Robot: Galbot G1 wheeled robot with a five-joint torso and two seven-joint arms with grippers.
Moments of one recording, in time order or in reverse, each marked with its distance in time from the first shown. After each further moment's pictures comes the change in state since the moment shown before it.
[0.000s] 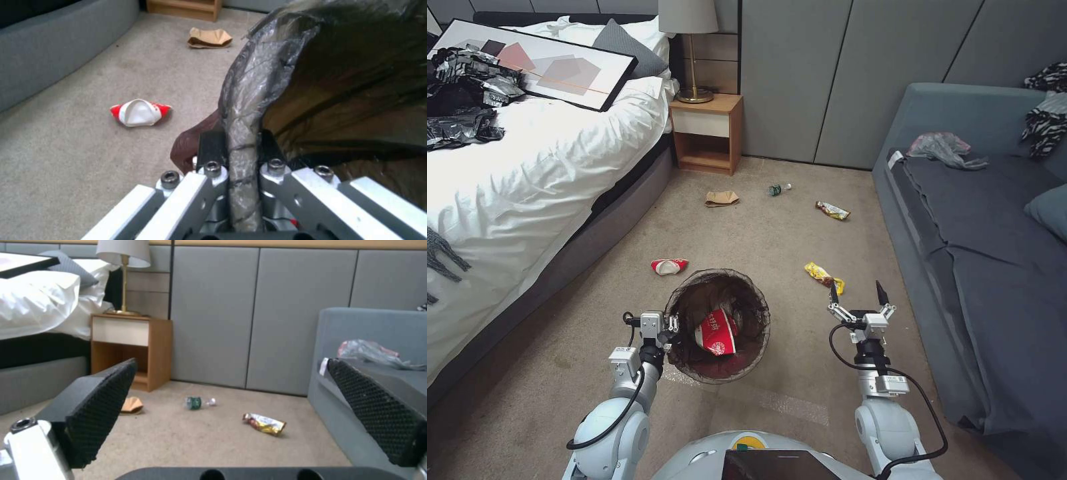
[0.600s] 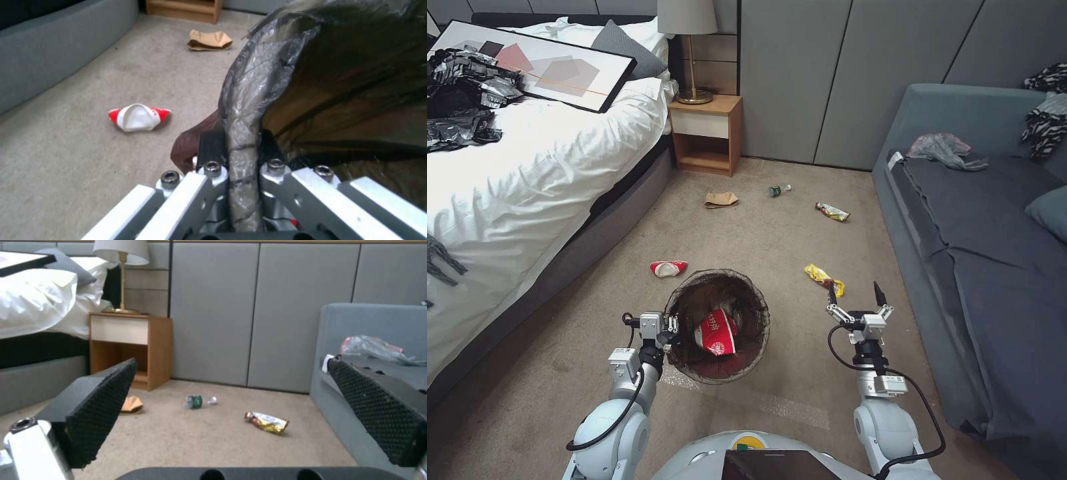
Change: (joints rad) left arm 0.002 0.001 -0.001 0.005 -0.005 -0.014 -0.001; right arm 0.002 0.008 0.001 -0.012 0.003 -0.005 -0.017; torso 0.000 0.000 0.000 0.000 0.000
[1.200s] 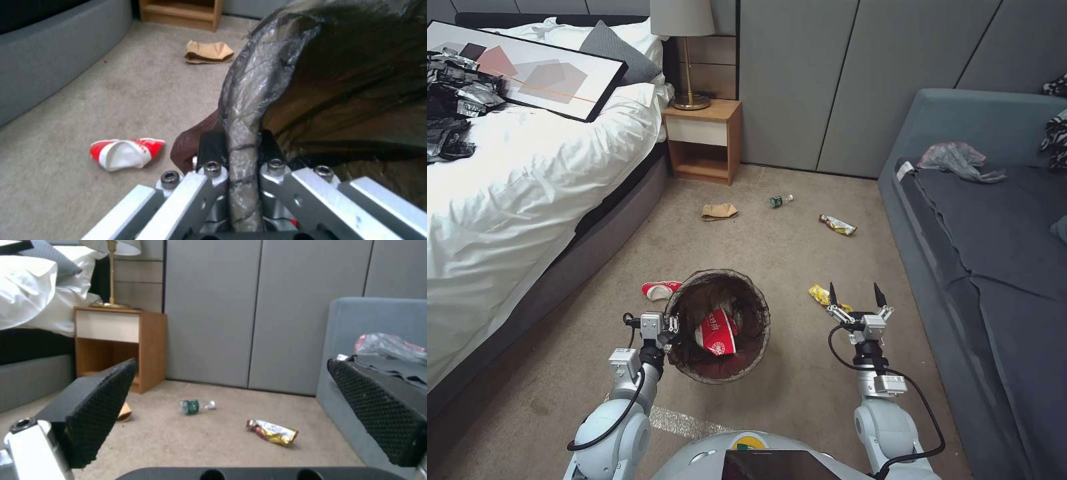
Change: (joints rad) left arm -0.001 0.000 0.003 0.001 0.000 -0.001 -0.001; right arm 0.004 -0.004 0.003 -0.012 0.004 0.000 -0.002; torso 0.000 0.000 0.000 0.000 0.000
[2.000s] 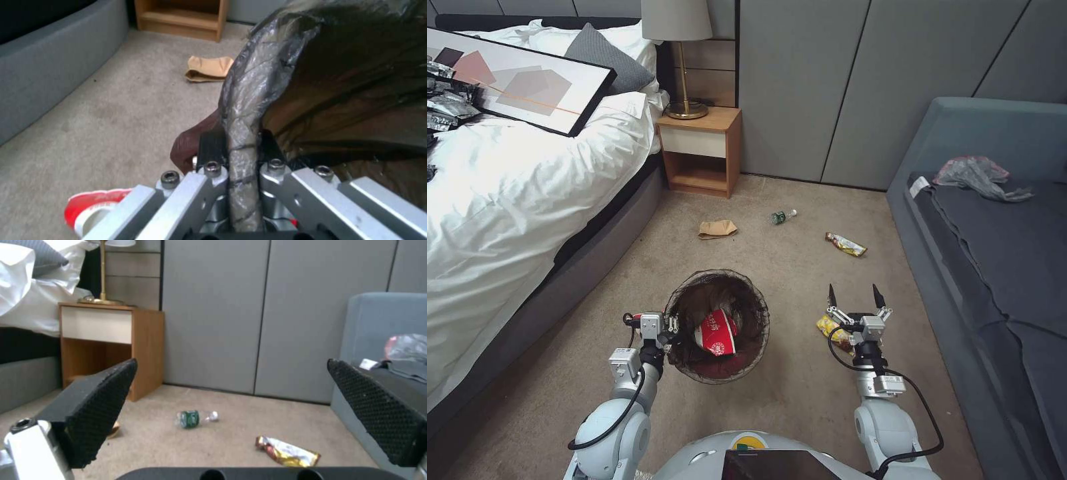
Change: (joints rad) left arm -0.003 -0.001 -0.001 0.007 0.000 0.000 -0.001; right arm 0.007 0.000 0.003 -0.024 0.003 0.009 -0.007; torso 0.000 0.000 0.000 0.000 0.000
